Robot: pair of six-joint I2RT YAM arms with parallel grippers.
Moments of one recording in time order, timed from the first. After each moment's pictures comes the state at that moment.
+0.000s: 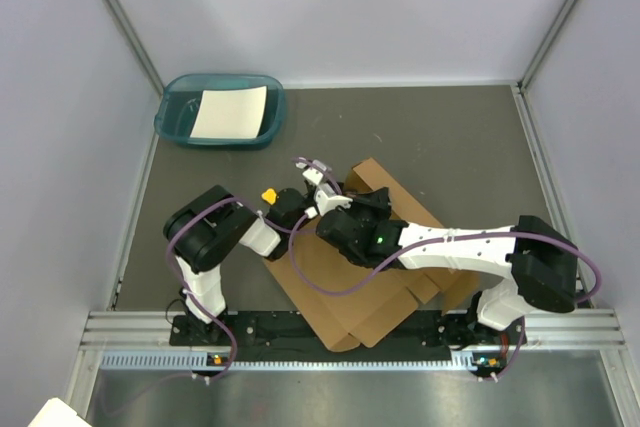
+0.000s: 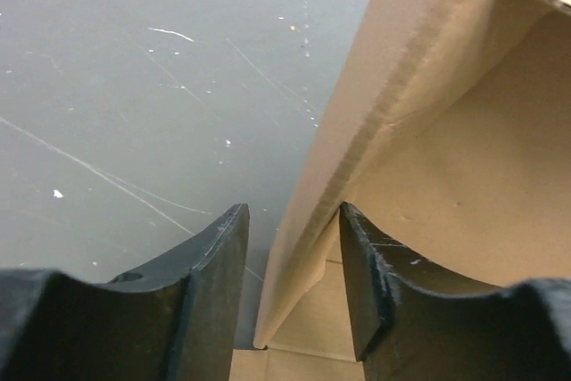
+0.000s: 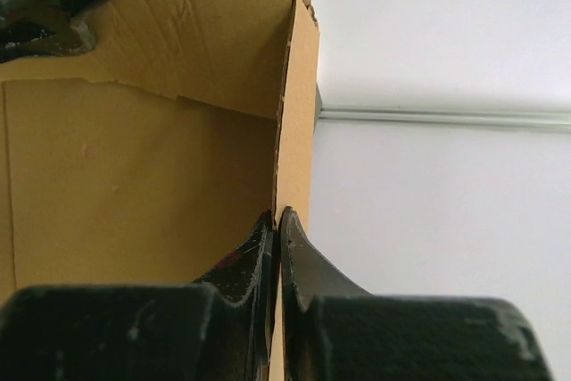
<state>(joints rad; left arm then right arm) -0.71 1.86 0.55 1.30 0.13 -0.25 1.22 1.51 0.97 -0.34 1.19 -0.47</state>
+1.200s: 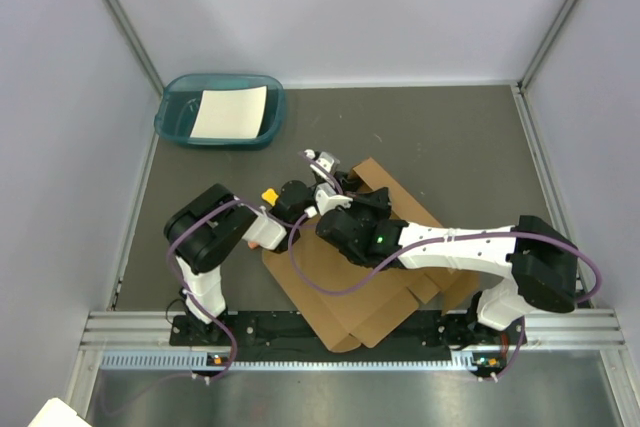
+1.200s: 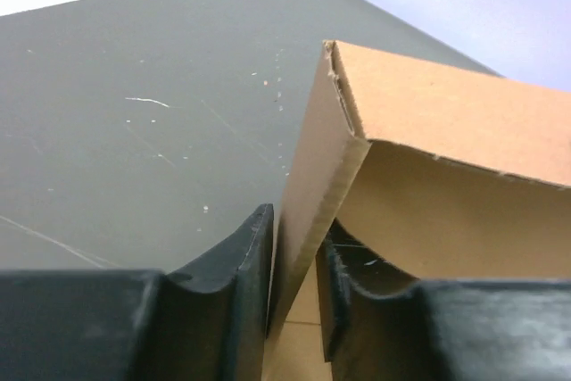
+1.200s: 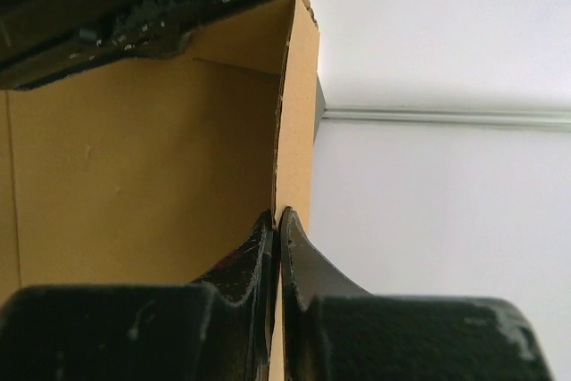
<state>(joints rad) -0.72 1.85 0.64 1.28 0.13 -0.22 1.22 1.51 0.98 -0.35 1.18 -0.45</state>
